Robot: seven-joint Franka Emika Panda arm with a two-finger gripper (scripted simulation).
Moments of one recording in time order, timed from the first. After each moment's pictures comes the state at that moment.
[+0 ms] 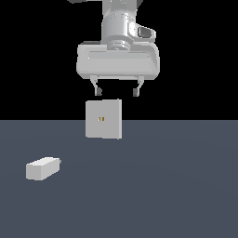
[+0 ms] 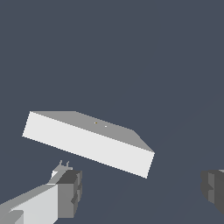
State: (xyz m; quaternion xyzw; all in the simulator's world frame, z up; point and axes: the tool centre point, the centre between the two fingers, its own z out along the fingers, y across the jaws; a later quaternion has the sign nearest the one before) arm -0.001 0.005 0.166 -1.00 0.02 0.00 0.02
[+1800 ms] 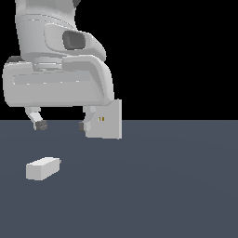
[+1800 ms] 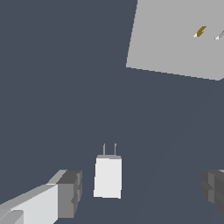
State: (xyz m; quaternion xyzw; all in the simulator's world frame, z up) arm -0.074 0.108 0.087 -0.99 0.09 -0.10 -0.01
